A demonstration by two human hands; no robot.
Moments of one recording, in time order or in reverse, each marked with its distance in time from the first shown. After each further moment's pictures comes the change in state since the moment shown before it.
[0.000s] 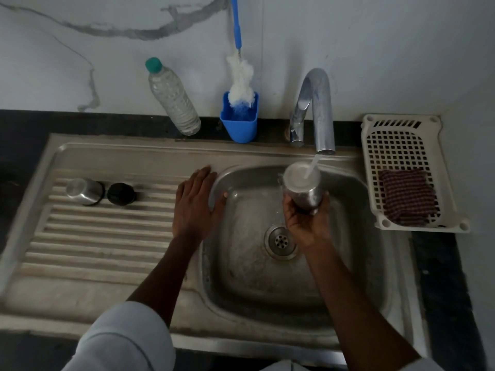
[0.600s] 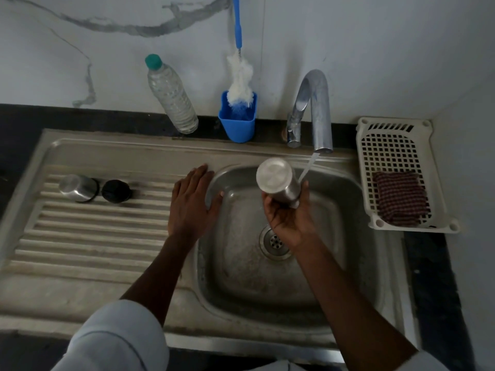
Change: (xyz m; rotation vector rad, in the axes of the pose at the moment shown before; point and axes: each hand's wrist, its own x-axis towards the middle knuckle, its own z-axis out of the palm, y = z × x) left_hand -0.001 0.005 -0.005 -0.028 -0.010 -0.017; right_hand -0.016 0.021 0.014 -0.154 -0.099 0.157
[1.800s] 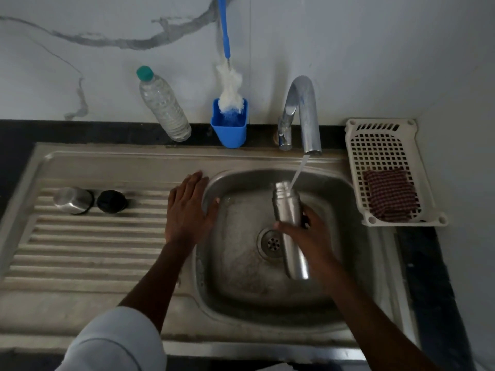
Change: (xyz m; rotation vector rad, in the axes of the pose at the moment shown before) left_hand 0.000 -0.001 -0.003 0.017 0.001 0.028; right_hand -0.042 -0.021 -0.046 -1.458 0.381 -0.560
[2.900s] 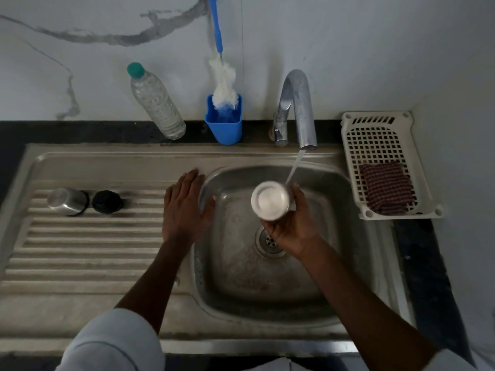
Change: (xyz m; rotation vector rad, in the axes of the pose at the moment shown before) left_hand -0.001 0.001 0.000 0.000 0.008 0.003; right_hand 0.008 -0.042 0.027 1.245 -0.371 0.589
